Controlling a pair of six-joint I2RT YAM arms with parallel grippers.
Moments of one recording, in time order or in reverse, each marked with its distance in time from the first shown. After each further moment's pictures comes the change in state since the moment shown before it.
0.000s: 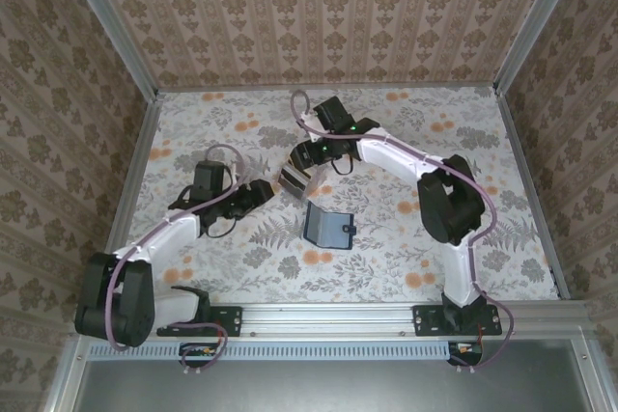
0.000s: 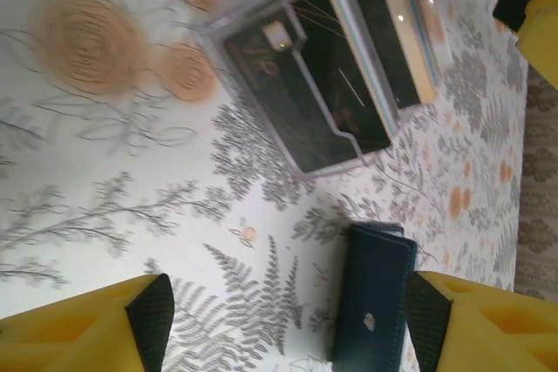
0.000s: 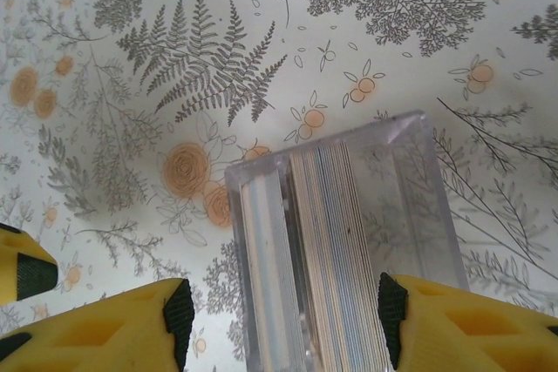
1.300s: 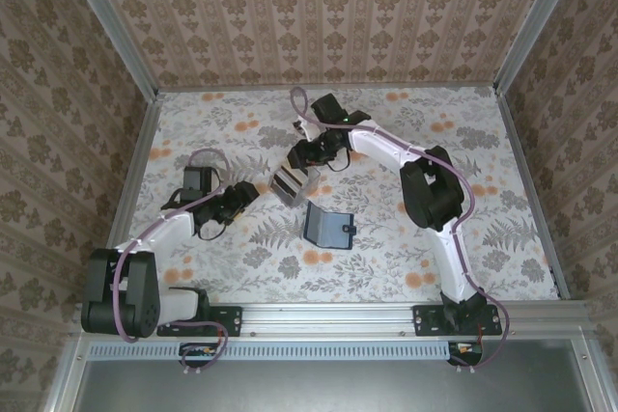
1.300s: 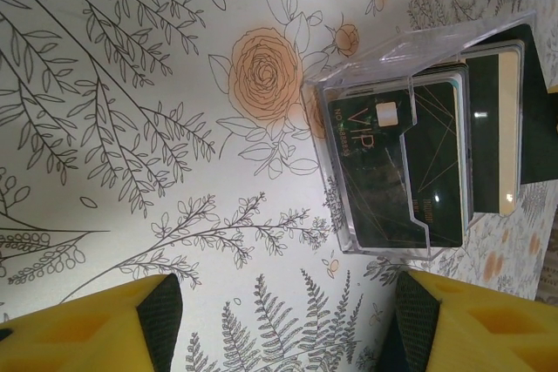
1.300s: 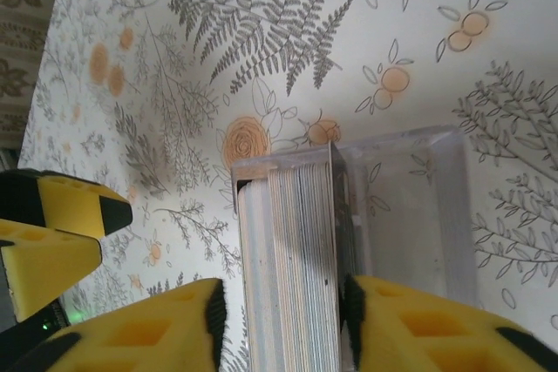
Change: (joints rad) left arm 0.109 0.028 -0.027 -0.032 -0.031 -0.037; right arm -0.040 0.177 0.179 -0.124 -0.291 0.084
